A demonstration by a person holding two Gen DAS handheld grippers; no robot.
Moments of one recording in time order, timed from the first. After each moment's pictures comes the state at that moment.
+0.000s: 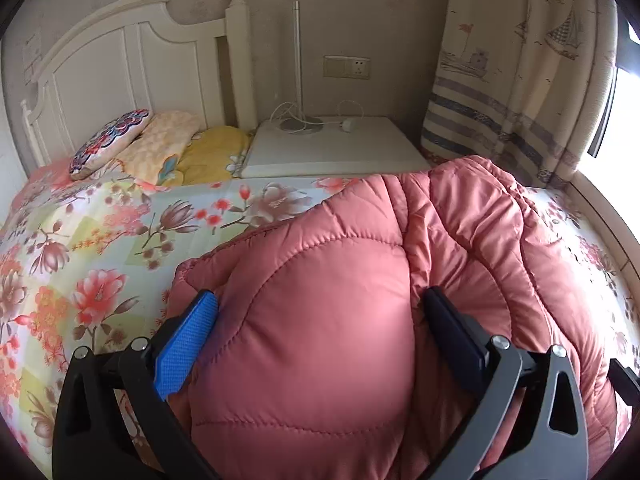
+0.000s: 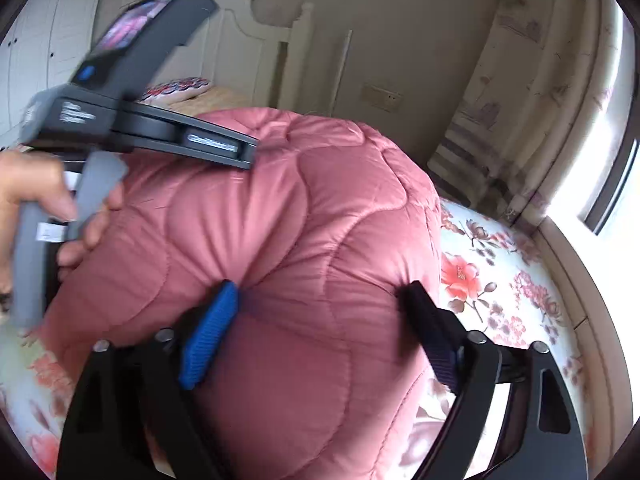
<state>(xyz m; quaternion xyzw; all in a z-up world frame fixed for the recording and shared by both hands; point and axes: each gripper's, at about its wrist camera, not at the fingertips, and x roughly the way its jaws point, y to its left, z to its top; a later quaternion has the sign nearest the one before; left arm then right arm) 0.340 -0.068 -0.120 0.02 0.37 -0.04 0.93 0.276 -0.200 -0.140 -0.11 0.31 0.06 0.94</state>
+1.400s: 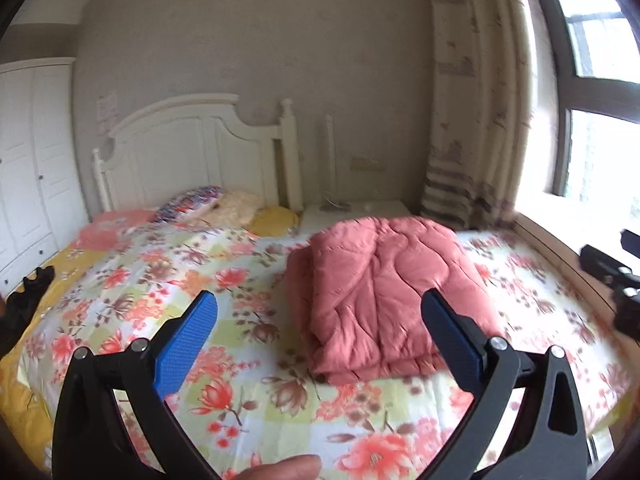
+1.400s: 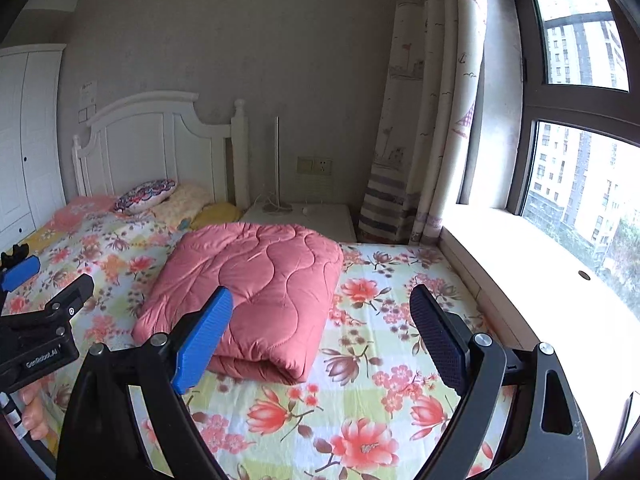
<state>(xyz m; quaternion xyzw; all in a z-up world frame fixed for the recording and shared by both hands) 0.020 -0.044 -0.003 0.03 0.21 0.01 0.98 0.087 -0.255 0.005 -0.01 0.21 -0.01 0.98</state>
